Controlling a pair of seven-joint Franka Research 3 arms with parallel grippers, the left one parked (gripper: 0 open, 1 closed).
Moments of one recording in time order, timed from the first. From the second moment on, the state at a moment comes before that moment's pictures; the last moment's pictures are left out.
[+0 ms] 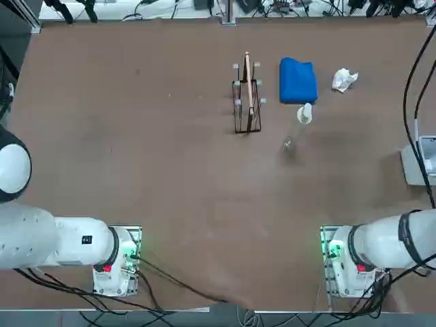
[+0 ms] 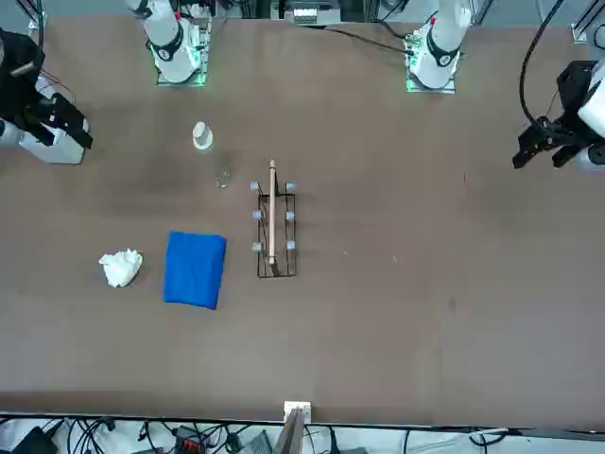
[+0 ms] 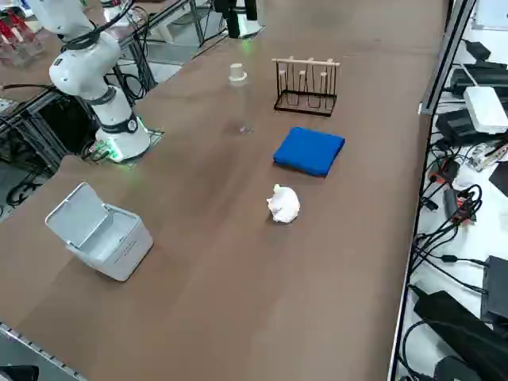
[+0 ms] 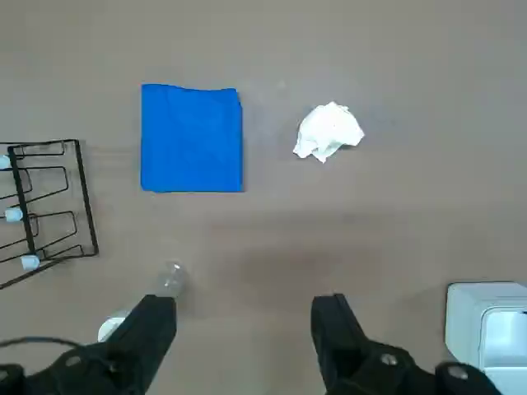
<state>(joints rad) 0.15 -0.06 -0.10 -1.61 0.00 1.56 0.11</state>
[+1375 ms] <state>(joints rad) 0.11 0.26 -0.11 -1.61 -0.07 1.86 -0.18</state>
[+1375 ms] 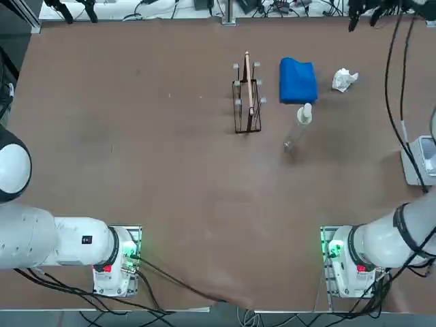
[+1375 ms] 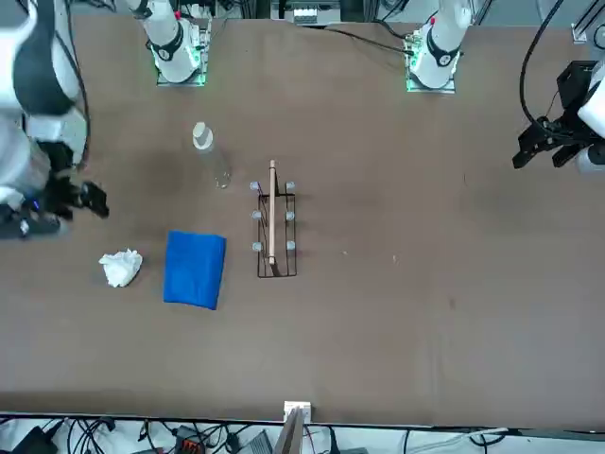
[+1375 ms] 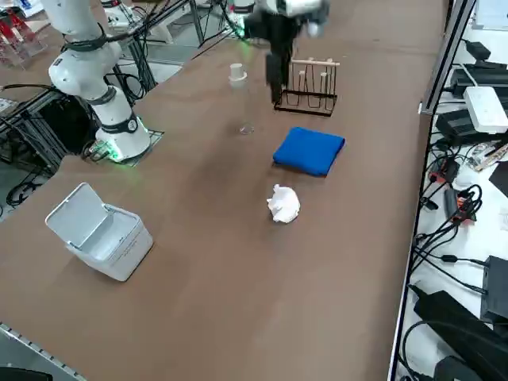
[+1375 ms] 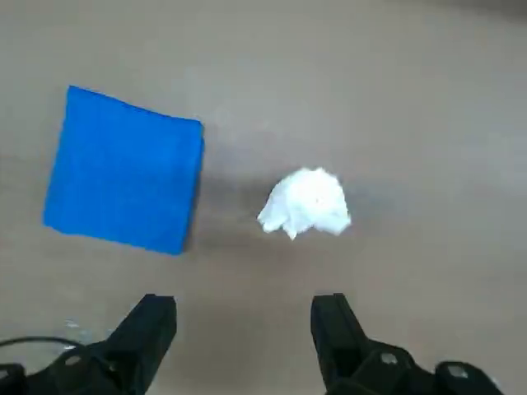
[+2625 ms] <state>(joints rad) 0.04 0.66 -0.11 -1.63 -0.07 2.22 -0.45</state>
